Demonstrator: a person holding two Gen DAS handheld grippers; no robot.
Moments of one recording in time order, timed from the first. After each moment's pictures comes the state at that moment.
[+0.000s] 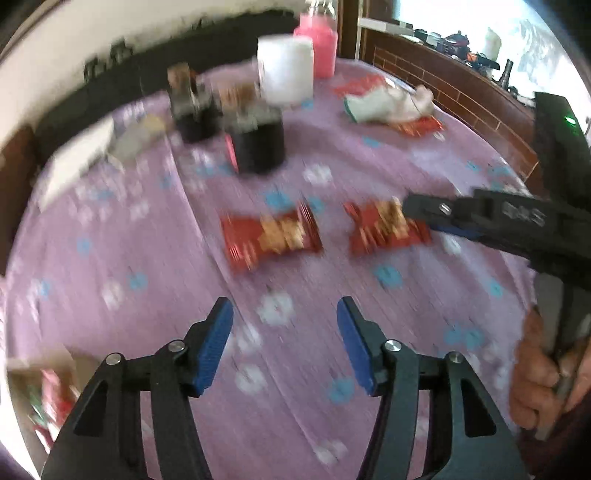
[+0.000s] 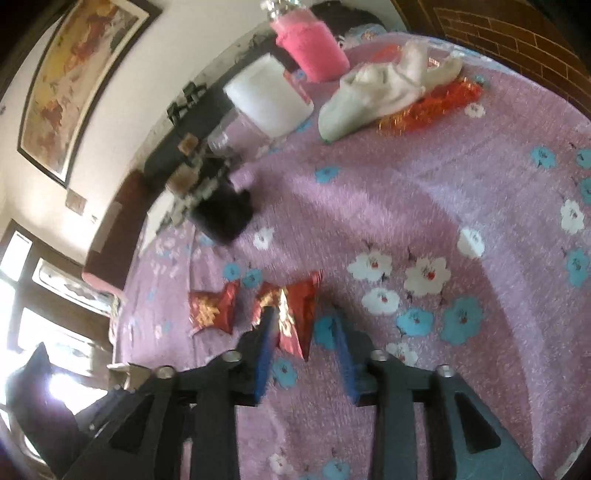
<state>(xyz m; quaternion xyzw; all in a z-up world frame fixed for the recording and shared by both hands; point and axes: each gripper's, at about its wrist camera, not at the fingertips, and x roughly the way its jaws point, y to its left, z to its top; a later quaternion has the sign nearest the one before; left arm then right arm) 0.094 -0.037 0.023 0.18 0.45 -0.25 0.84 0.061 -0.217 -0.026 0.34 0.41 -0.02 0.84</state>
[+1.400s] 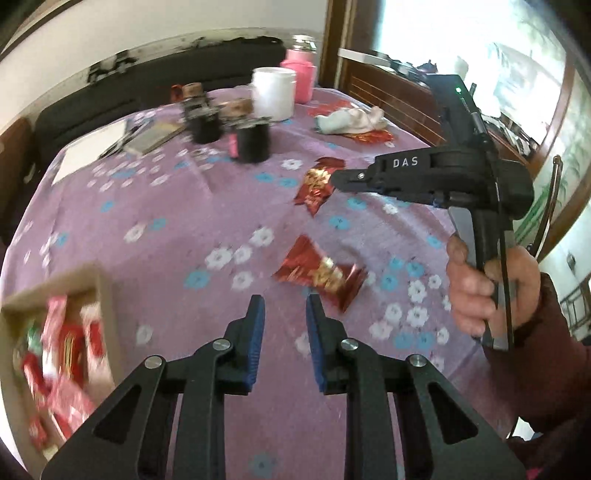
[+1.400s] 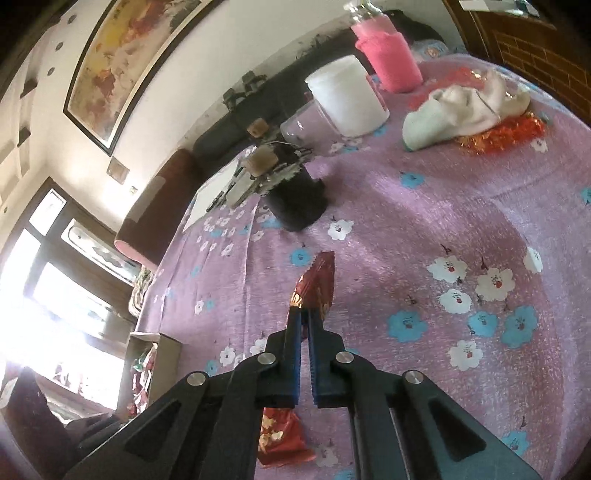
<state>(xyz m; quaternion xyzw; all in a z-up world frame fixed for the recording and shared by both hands) 0.015 0.045 0.042 0.11 0.43 -0.30 0.85 0.062 -0.175 -0.008 0.30 0.39 0.07 0.87</state>
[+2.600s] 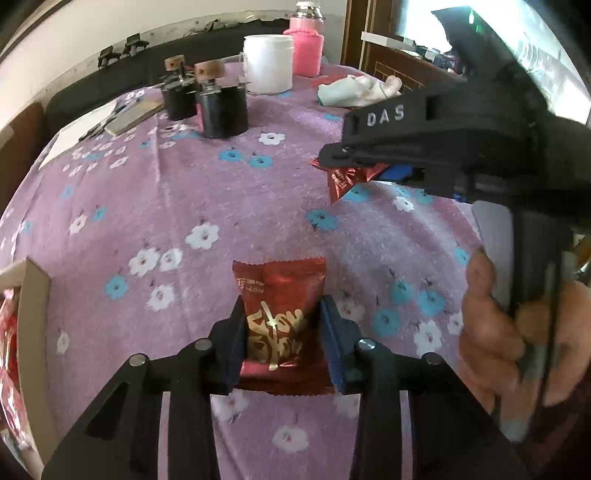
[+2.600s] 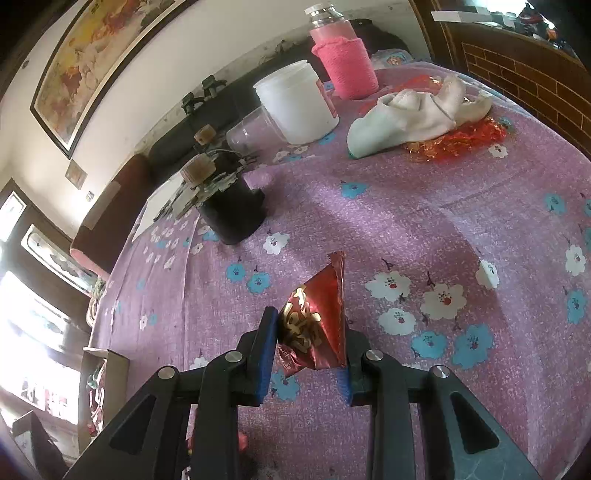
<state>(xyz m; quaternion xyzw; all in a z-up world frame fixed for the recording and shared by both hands) 0.030 -0.035 -0.011 0.11 0.45 -0.25 0.85 0.075 -0.195 -0.024 0.27 0.41 -0.02 0.87</state>
